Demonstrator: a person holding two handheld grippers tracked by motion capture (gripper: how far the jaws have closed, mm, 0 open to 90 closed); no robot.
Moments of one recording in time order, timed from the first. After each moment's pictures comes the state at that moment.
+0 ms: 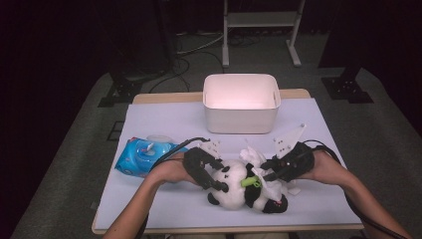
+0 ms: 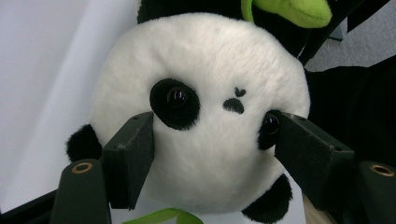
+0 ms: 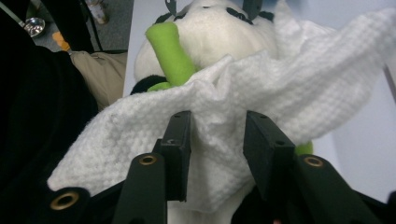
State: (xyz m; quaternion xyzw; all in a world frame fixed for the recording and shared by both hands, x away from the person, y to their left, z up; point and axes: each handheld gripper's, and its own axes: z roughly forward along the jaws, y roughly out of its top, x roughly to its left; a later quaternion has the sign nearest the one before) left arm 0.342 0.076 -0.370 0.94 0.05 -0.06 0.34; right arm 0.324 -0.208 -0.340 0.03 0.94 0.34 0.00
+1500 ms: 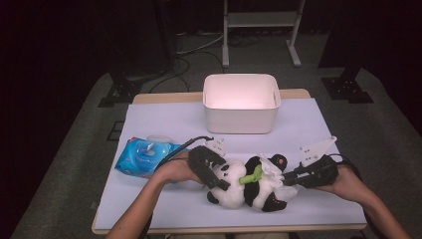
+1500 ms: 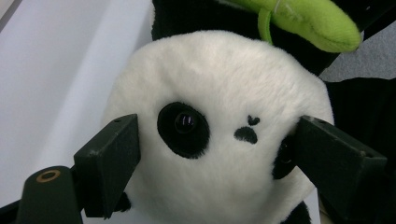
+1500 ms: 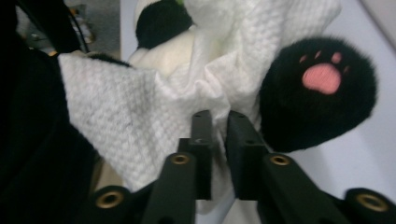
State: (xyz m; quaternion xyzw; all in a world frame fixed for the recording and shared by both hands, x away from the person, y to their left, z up) left arm 0.348 0.066 -0.374 0.94 0.07 -0.04 0.34; right arm 0.302 -0.267 -0.365 0.10 0.92 0.37 0.02
